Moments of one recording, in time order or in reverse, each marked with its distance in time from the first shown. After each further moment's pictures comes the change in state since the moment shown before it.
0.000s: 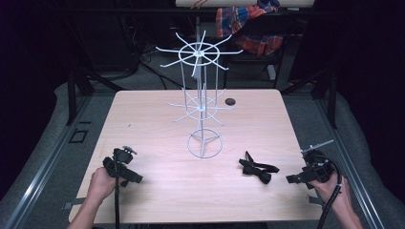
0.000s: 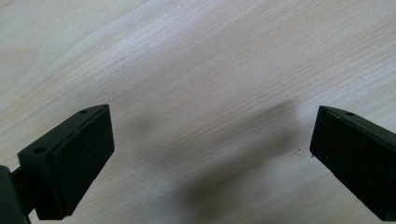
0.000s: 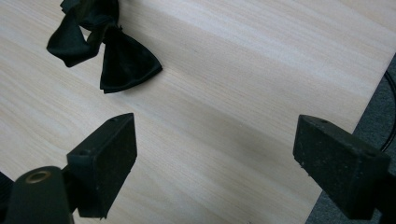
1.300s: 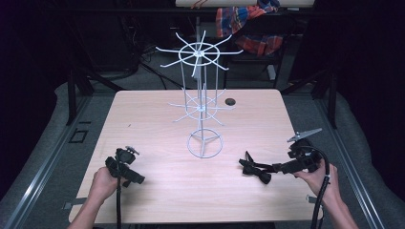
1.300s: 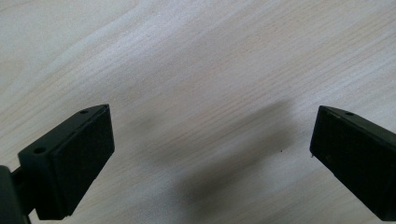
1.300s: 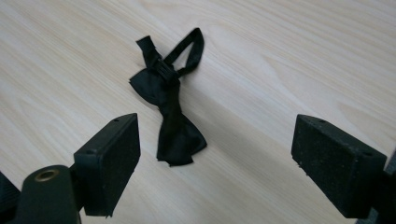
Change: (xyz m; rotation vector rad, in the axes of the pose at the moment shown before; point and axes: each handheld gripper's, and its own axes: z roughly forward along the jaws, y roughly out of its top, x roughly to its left) left arm -0.007 0.003 -0.001 0.002 -0.003 0.029; right arm 0.047 0.043 -0.018 -0.139 -0.011 -0.156
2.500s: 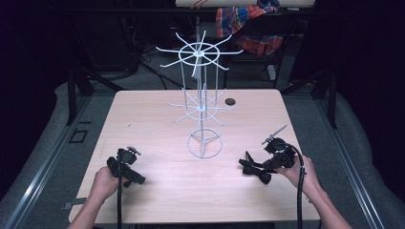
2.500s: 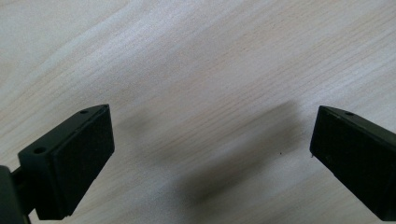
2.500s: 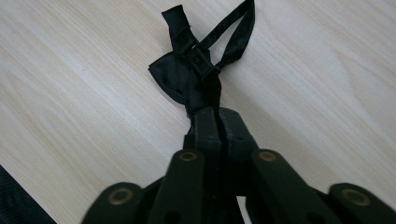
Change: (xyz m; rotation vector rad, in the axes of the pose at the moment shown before) left arm -0.001 0.001 0.003 0.019 -0.009 0.011; right arm 0.022 0.031 0.051 0.242 0.039 -0.104
